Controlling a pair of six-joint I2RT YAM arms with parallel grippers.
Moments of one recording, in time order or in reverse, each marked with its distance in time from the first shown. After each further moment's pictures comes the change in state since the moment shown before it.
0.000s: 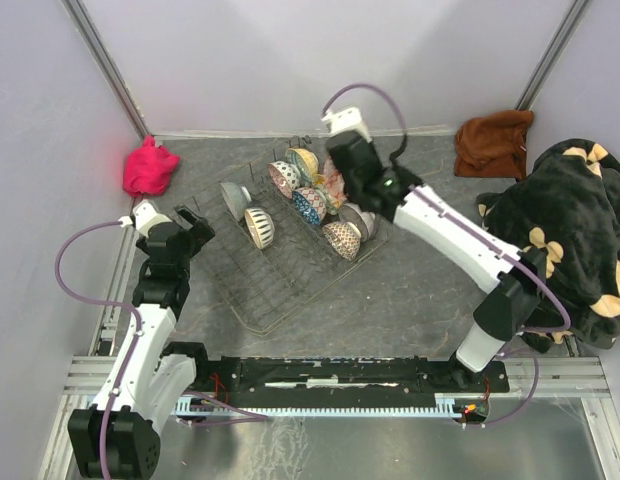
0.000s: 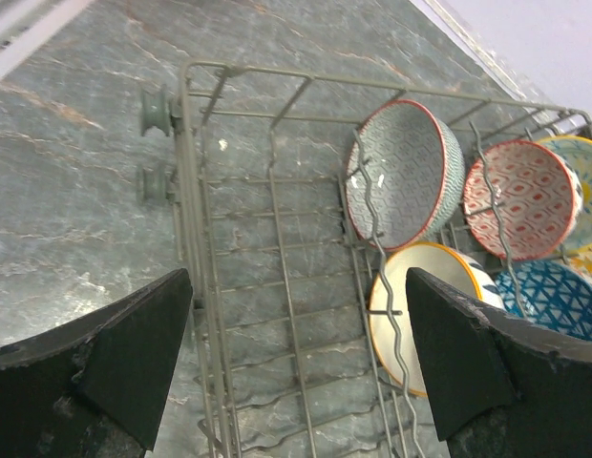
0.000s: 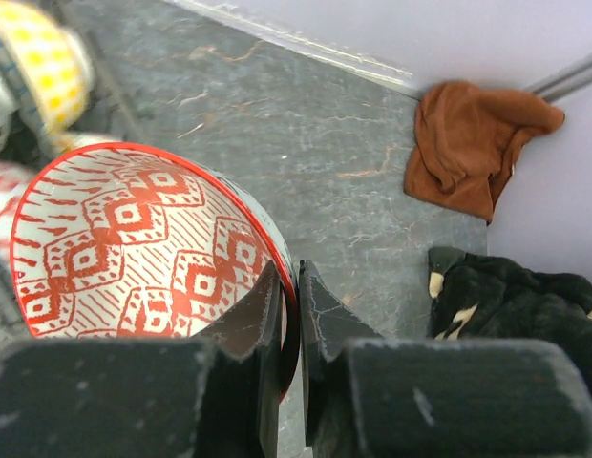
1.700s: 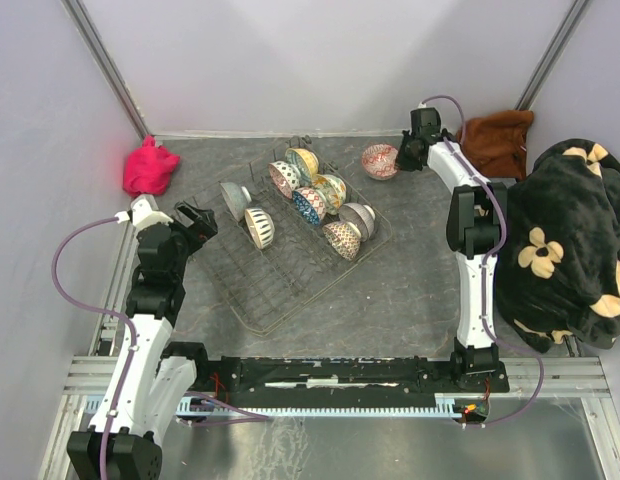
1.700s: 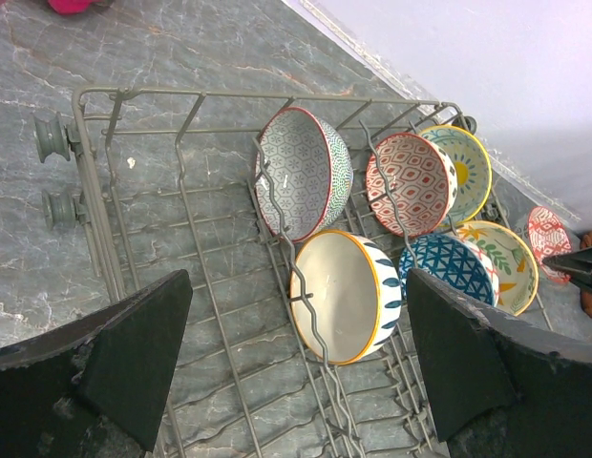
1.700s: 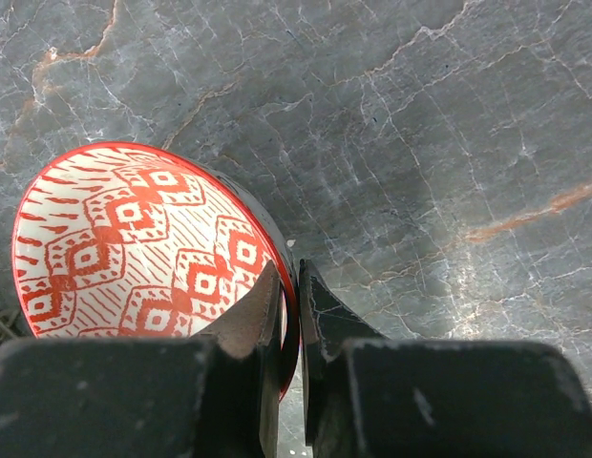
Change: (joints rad) left arm 0.000 -0.090 0.040 -0.006 0.177 -0.006; right arm -0.710 0.699 0.389 0.044 -0.875 0.446
